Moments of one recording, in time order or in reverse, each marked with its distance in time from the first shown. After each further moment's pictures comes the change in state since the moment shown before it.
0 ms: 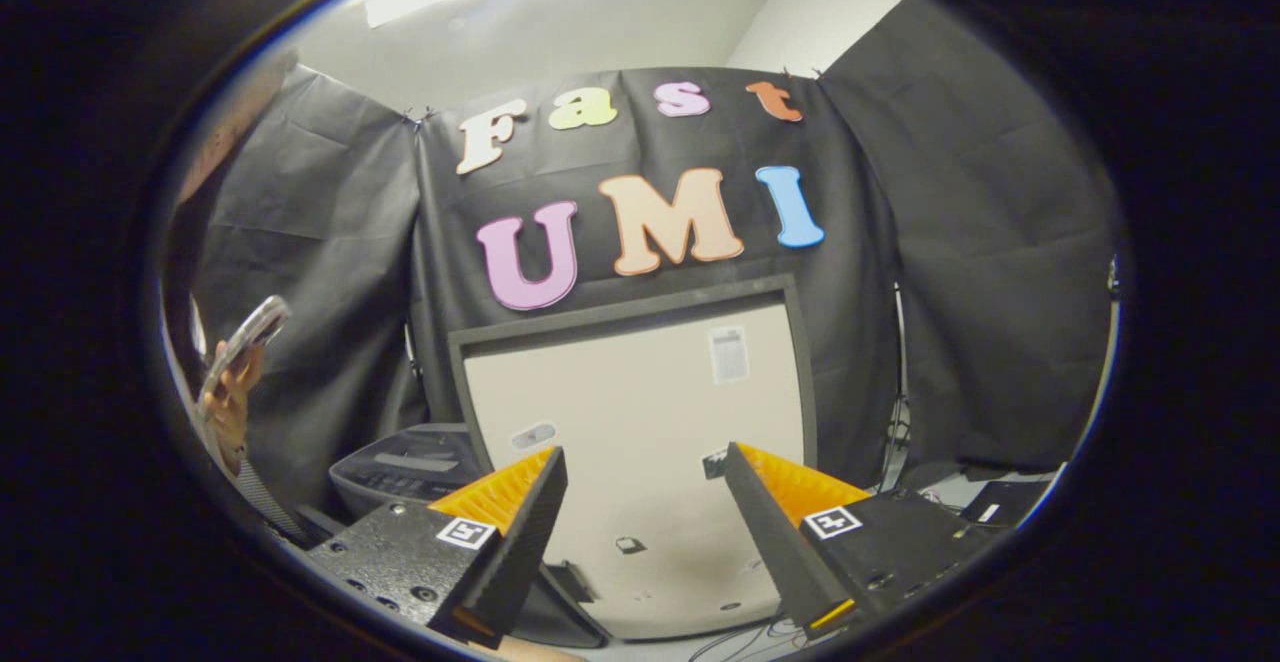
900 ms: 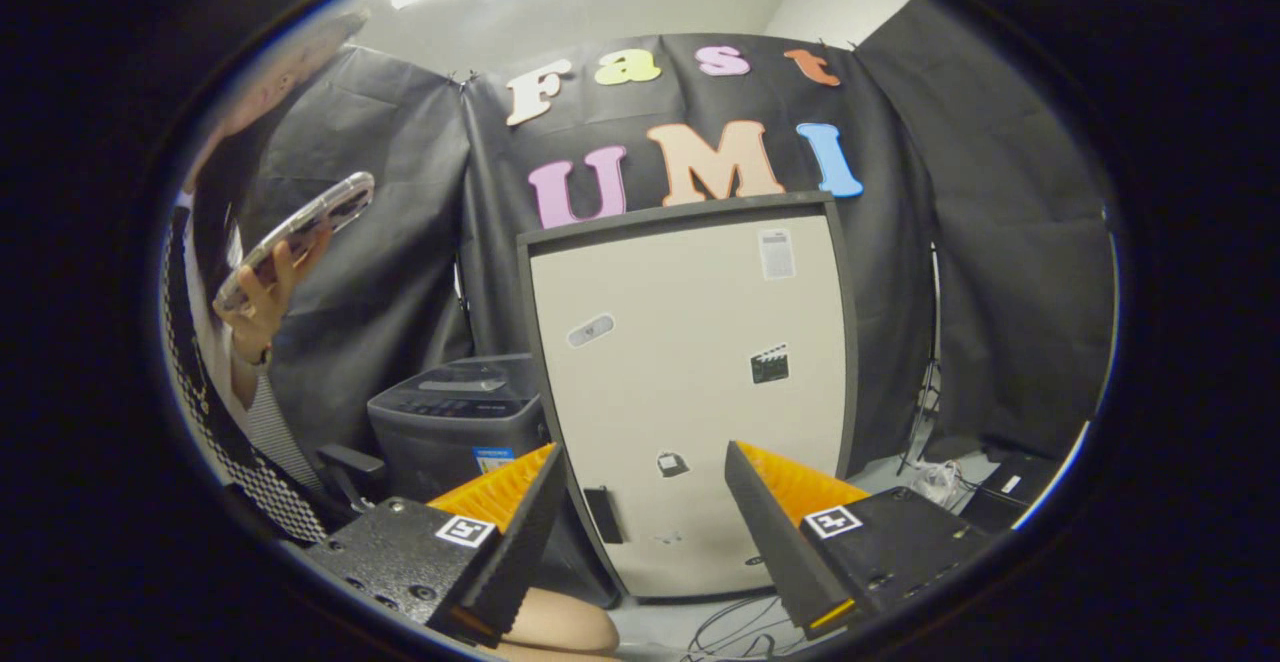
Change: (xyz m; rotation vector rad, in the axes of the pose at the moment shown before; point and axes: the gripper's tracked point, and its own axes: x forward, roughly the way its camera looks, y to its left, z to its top) arm -0.044 0.028 -0.075 -0.041 0.134 0.106
